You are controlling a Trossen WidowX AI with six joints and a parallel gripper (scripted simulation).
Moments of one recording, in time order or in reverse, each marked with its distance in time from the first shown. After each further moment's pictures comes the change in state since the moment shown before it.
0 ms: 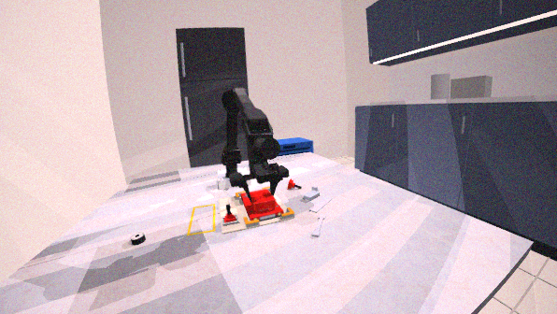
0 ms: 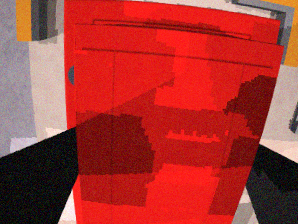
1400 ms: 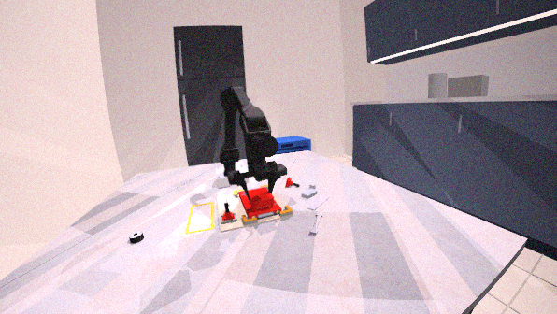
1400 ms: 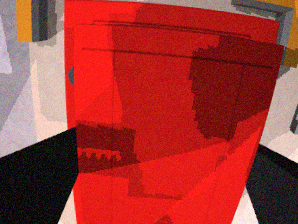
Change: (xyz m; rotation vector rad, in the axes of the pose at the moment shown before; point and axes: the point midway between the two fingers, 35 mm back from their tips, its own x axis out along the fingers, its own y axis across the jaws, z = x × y) arm -0.001 0.000 0.001 0.000 -0.001 0.000
